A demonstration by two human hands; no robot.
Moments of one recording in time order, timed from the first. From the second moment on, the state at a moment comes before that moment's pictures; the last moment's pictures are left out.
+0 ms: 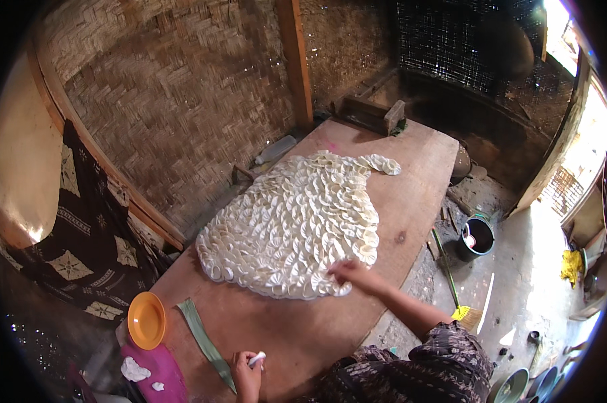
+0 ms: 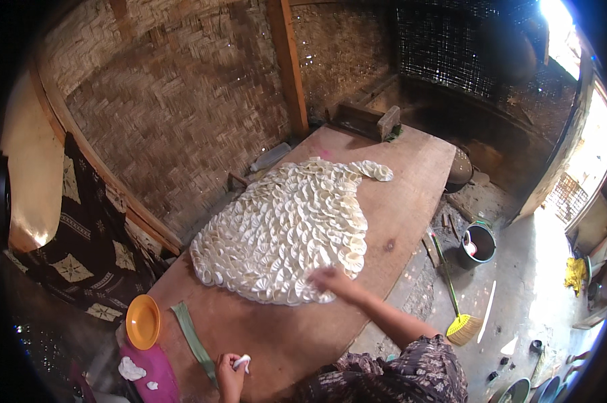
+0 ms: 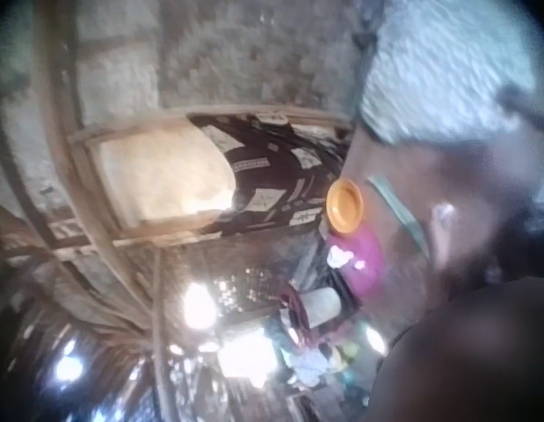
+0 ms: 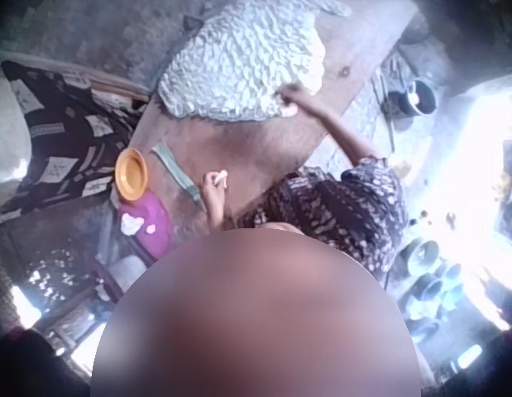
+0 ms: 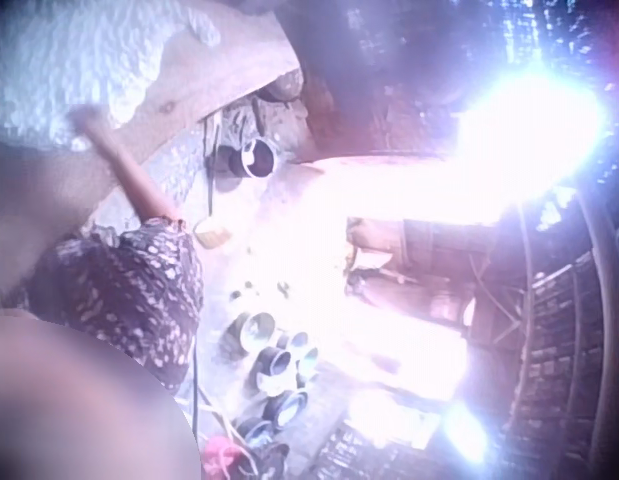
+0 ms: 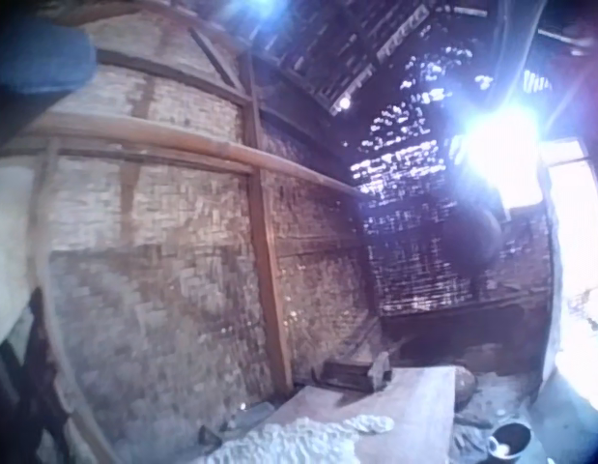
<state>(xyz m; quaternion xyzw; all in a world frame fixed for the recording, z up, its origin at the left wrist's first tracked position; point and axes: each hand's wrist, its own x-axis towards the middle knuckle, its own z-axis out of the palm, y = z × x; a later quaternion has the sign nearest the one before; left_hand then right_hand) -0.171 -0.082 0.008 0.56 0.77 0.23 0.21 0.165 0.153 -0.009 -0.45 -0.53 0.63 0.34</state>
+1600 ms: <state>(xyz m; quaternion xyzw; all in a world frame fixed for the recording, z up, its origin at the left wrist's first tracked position) -0.487 -0.325 0.029 0.08 0.30 0.79 0.54 -0.385 -0.177 0.047 -0.23 -0.50 0.77 0.31</state>
